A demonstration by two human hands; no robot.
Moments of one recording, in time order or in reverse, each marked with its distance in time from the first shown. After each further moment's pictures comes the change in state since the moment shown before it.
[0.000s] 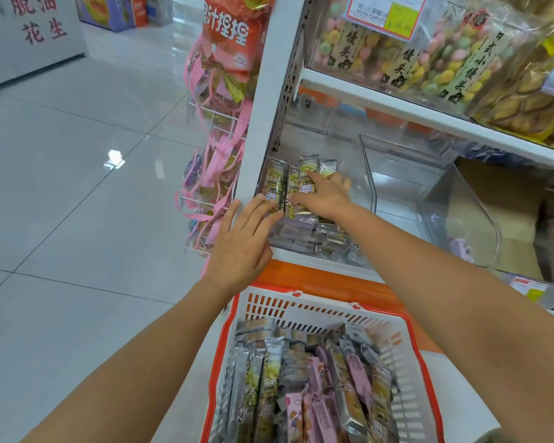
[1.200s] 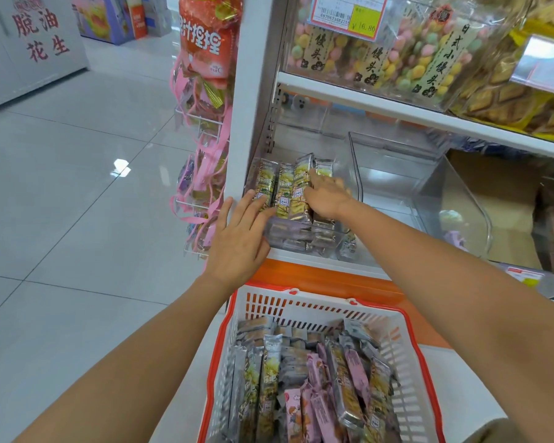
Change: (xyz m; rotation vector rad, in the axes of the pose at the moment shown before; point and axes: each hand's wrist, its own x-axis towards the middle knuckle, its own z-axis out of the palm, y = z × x) left_hand 0.012 0.013 -0.003 0.046 -0.030 -0.030; right_hand -0.009 0.020 -0.019 -0.093 -0.070 -0.105
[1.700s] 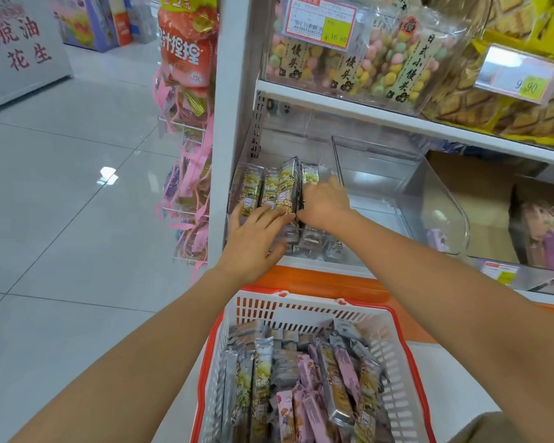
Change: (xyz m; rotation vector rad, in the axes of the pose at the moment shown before) left_hand 0.022 0.027 0.007 -0.166 -0.133 0.074; right_hand -0.025 0.003 -0.007 -0.480 0.212 -0.081
